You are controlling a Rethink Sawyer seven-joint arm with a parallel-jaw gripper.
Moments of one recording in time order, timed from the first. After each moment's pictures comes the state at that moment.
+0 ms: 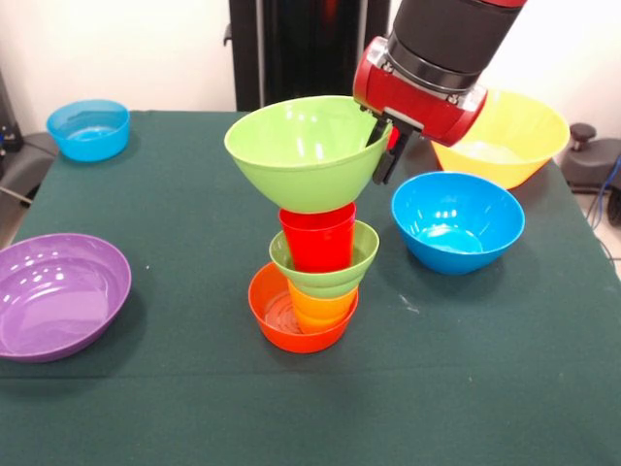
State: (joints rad) arm 0.03 -0.52 -0.19 1.19 -0.15 0.95 2.18
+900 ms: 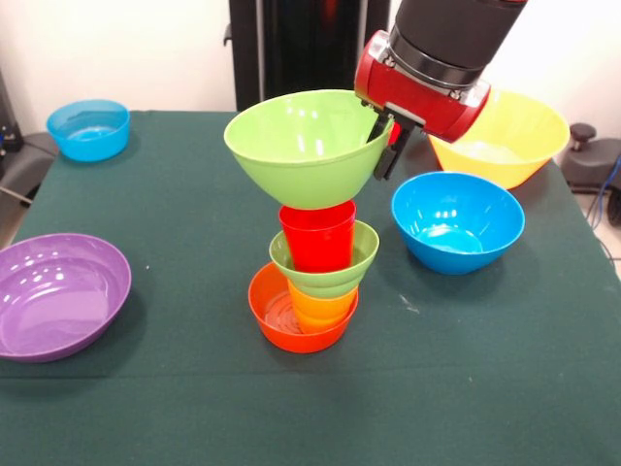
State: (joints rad) arm 0.03 -0.52 -0.19 1.17 -0.15 0.98 2.18
